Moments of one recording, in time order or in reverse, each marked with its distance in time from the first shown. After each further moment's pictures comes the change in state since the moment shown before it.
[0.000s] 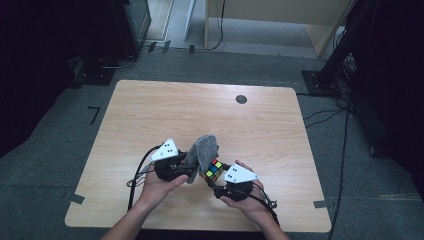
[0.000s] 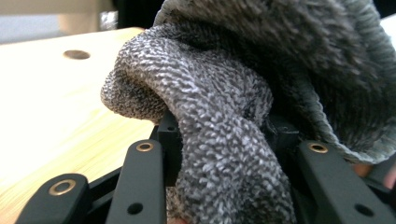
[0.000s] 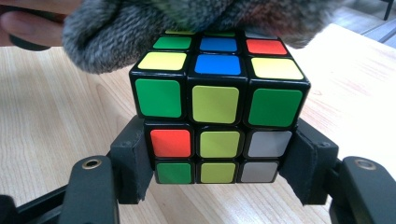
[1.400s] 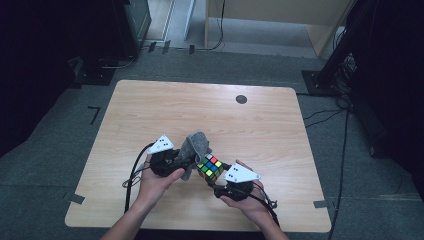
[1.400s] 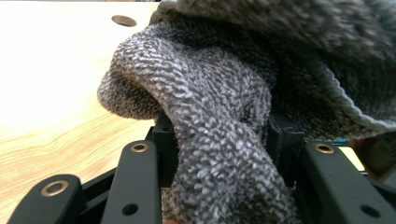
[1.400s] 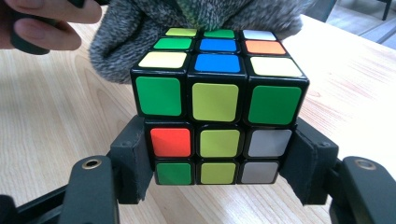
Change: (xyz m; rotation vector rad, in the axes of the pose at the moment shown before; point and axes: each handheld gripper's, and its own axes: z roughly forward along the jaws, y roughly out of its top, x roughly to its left) left arm 0.011 -0.002 -0.003 0.065 0.118 -0.112; right arm 0.000 0.001 -0.001 -0.015 0.001 0.019
